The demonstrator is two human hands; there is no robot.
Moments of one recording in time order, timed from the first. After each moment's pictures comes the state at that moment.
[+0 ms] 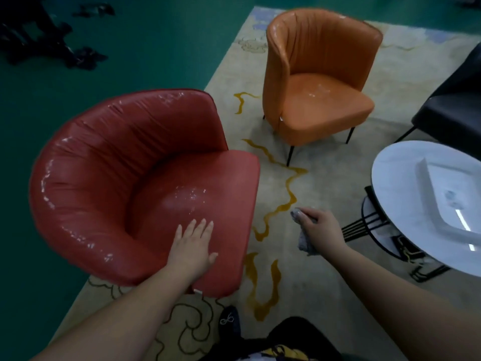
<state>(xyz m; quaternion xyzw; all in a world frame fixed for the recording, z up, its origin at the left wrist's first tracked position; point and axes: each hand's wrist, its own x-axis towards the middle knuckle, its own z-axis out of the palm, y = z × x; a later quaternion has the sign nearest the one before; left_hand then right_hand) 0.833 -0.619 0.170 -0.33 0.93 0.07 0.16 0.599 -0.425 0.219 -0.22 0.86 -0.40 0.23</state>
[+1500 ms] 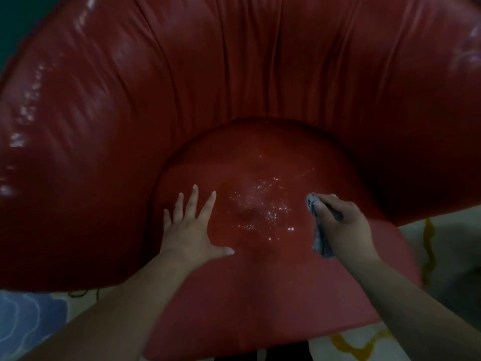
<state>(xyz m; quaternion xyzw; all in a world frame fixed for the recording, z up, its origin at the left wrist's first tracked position) 0.769 -0.790 -0.080 -0.81 0.53 0.26 0.08 0.511 -0.909 -0.021 -0.64 0.61 -0.18 0.43</state>
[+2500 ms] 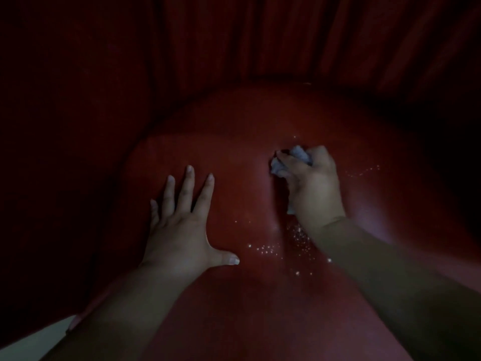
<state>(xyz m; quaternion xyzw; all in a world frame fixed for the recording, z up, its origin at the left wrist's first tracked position) 0.779 -0.817 -0.182 -0.83 0.48 0.28 0.02 0.623 -0.980 -0.205 -0.85 0.47 -0.12 0.21</state>
